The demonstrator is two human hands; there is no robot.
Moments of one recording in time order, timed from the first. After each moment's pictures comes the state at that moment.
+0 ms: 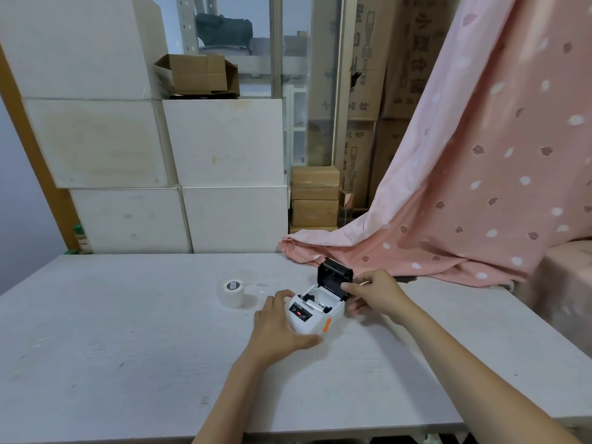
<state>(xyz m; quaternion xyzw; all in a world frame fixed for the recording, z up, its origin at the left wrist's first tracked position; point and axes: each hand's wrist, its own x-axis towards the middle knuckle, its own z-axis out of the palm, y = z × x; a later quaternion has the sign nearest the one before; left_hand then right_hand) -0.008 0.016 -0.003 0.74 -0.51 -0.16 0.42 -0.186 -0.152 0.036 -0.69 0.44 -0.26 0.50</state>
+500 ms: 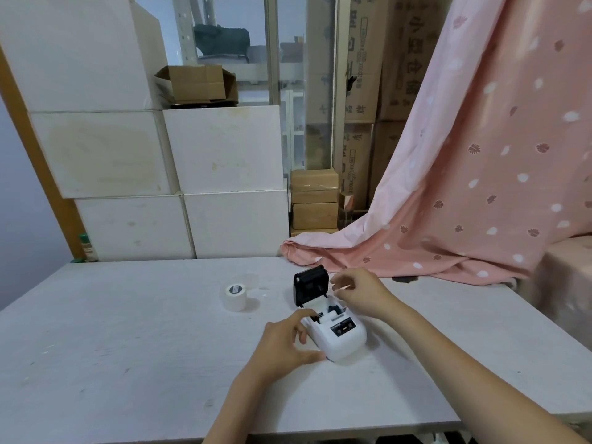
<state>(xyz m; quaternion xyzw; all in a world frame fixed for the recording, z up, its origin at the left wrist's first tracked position) -0.010 0.027 -0.014 0.69 -0.60 -0.17 0.36 -0.166 -0.131 0.049 -0.82 0.39 -0.23 0.35</state>
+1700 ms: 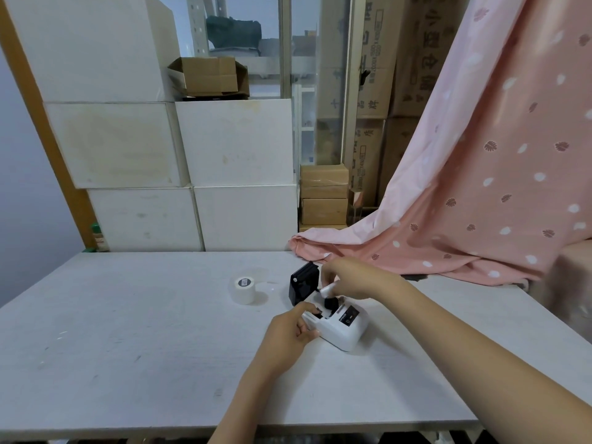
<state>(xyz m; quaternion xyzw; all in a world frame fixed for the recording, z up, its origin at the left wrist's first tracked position) -0.005 0.026 -0.019 0.68 -0.57 -0.16 0.43 -0.133 -0.118 0.096 -0.94 0.30 -0.02 0.14</state>
